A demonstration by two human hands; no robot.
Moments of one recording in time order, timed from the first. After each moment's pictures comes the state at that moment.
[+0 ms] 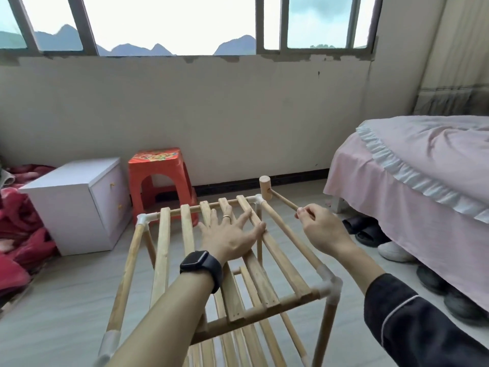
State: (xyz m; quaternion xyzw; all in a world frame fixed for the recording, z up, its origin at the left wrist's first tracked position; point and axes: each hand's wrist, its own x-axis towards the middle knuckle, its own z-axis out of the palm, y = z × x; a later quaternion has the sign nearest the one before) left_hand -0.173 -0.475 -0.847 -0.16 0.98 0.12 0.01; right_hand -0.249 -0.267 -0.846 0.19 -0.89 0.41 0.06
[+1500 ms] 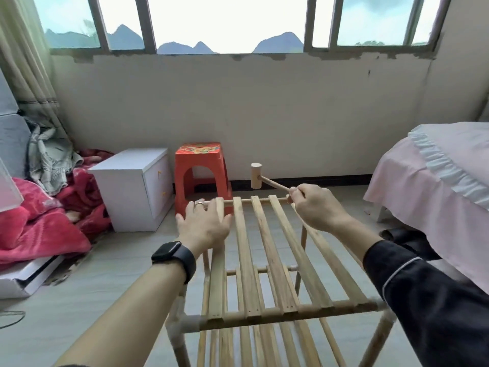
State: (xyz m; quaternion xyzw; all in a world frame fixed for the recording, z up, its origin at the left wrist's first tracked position) left_hand -0.087 -0.581 -0.836 -0.32 0.94 0.08 -0.10; right_hand -0.206 -0.366 -0.790 0.31 -0.89 0.33 0.04
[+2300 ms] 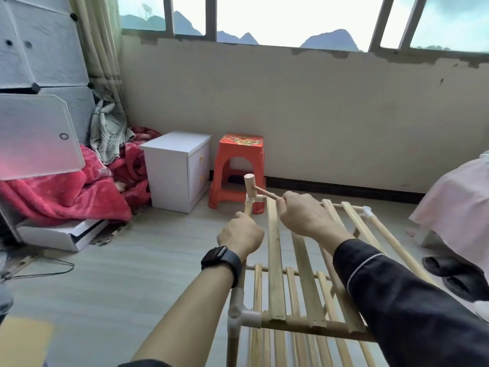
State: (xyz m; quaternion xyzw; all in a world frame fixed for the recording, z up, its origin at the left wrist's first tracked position) left_hand -0.062 -0.604 -0.864 -0.44 0.85 0.26 -0.10; right_hand -0.146 -0.497 -0.804 0.38 -0.91 0.16 0.04
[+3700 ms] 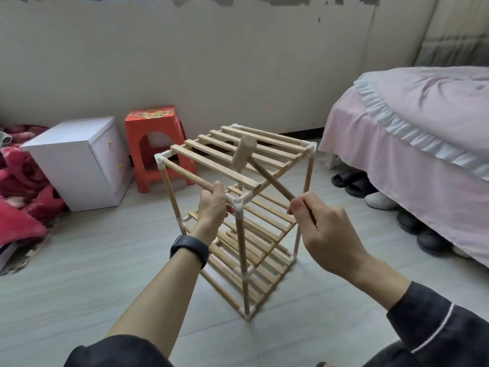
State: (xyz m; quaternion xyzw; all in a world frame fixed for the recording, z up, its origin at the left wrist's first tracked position) left_hand -0.106 -0.480 -0.914 -0.24 0.69 0.65 -0.20; right_hand -0.074 -0.226 -0.871 0.34 -0.83 0.41 0.14
